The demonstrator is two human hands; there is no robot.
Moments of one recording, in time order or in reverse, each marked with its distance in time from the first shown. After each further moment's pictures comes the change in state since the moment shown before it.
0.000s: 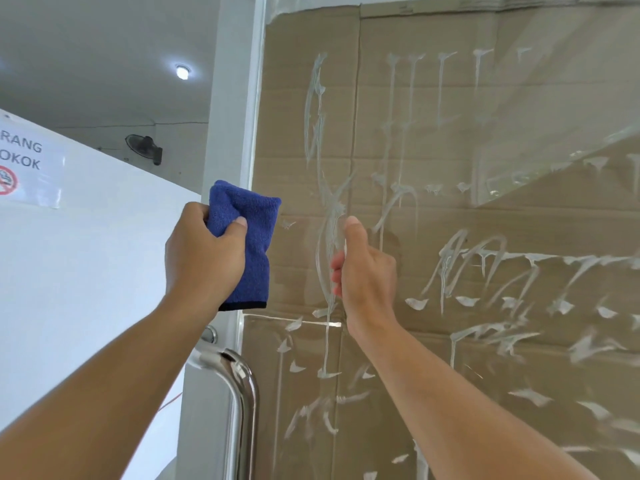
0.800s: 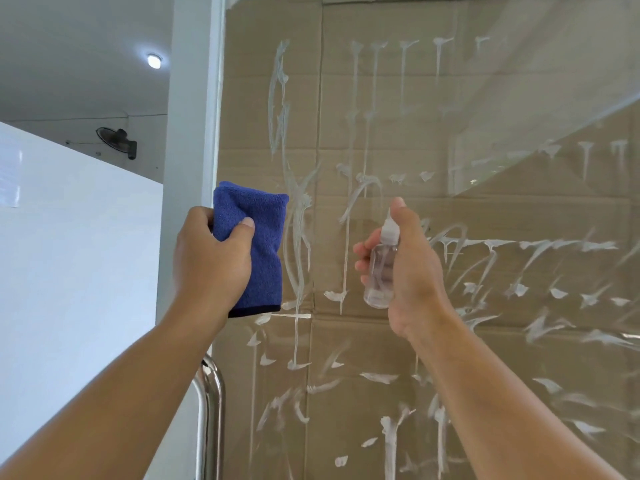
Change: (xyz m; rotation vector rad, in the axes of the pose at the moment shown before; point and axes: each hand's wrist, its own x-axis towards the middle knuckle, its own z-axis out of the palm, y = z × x) left_hand -0.037 0.025 0.032 -0.144 -0.073 -0.057; right_hand -0.001 -0.031 -0.090 0.246 -0.117 0.111
